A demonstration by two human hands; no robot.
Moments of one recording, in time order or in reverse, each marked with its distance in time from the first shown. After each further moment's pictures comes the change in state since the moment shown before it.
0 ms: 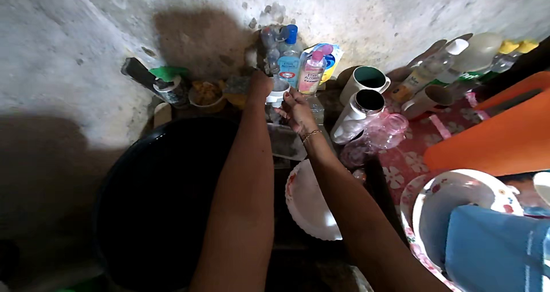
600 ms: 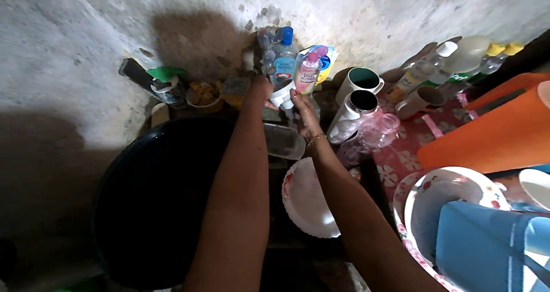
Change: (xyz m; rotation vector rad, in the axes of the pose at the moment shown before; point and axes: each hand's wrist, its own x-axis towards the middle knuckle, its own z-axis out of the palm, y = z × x) left_hand -0.005 0.000 0.008 -0.248 -0.156 -0.094; right_hand -0.012 -0.007 -0.028 -0.236 0.086 -0.038
